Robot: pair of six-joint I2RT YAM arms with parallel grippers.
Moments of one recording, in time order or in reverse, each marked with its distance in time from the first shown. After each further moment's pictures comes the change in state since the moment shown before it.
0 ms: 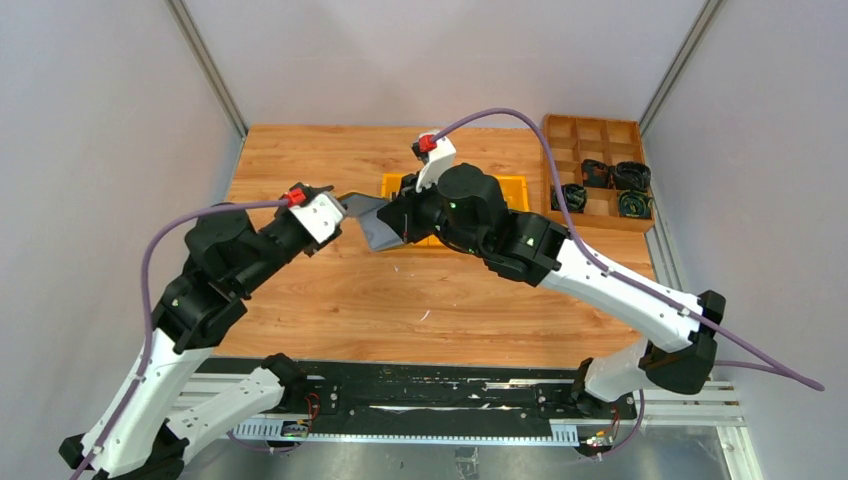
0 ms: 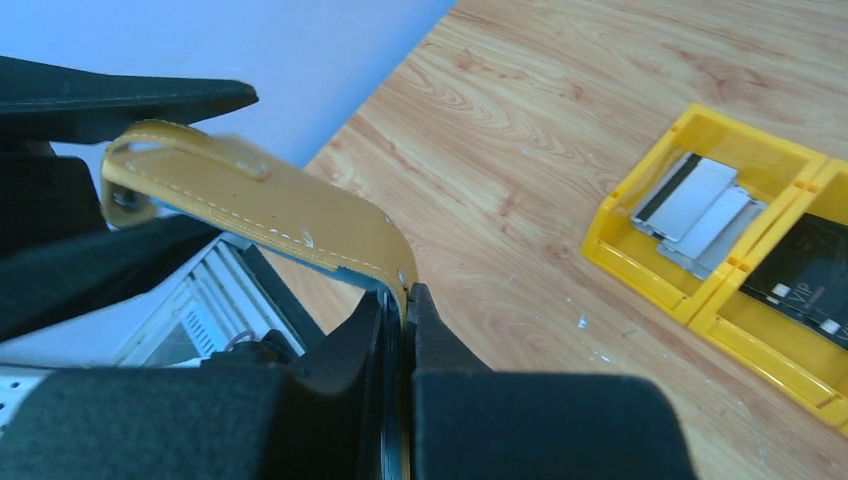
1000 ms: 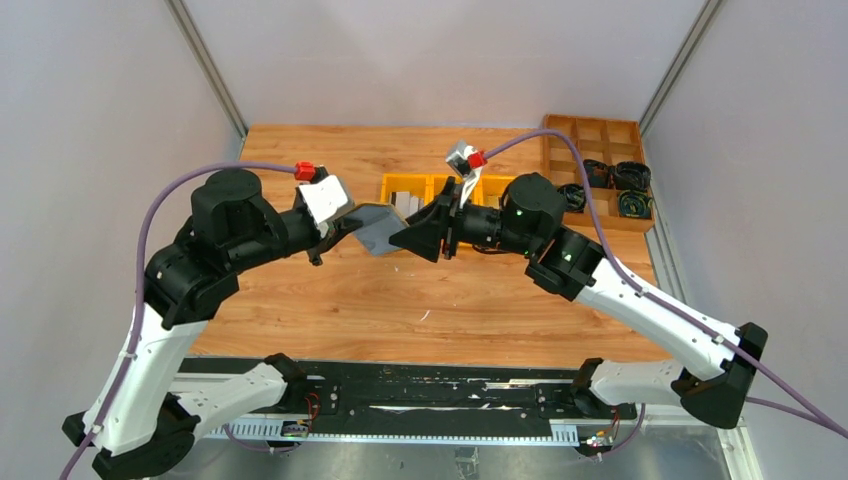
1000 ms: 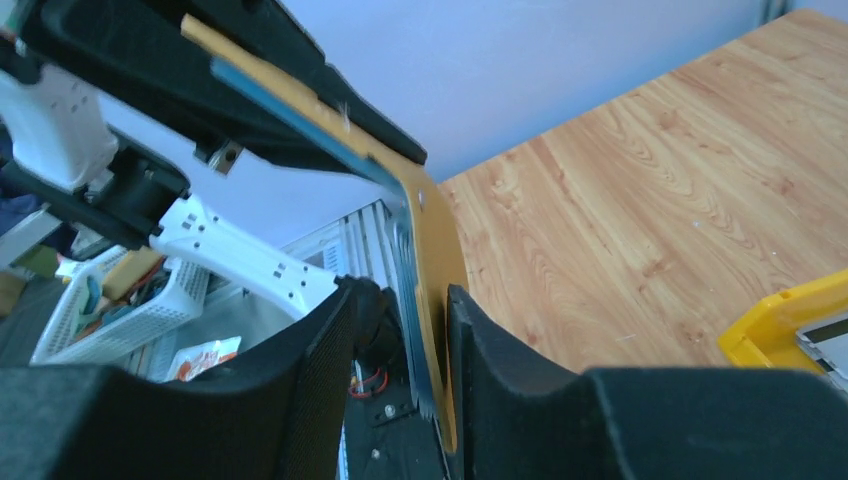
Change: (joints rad) left arm 0.002 0.179 0.326 -0.362 0.288 -0.199; right arm -0.146 -0.232 -0.340 0.385 -0.590 -0.037
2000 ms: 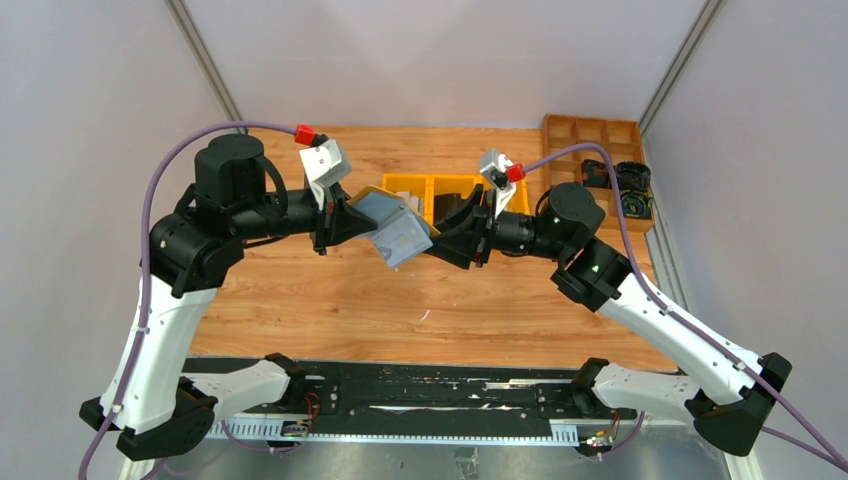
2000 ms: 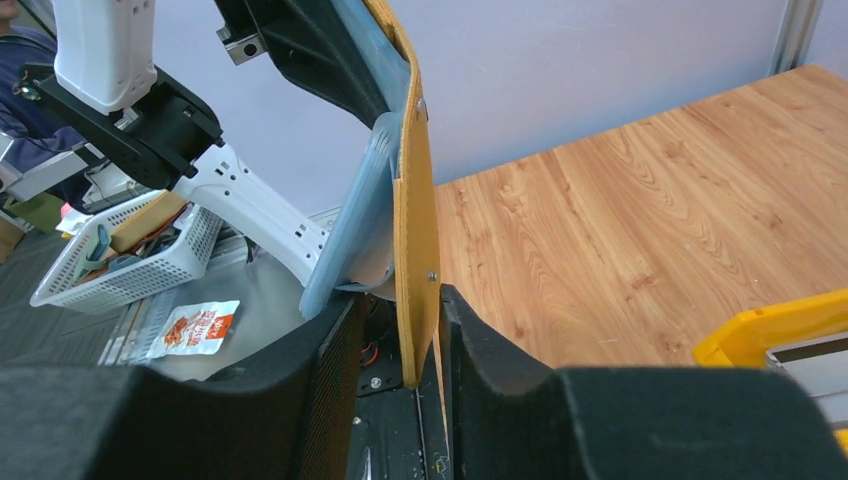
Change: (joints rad) left arm 0.117 0.154 0.204 -0.116 0.341 -0.208; right arm -0.139 -0.166 -0.164 0.087 -0.241 -0.048
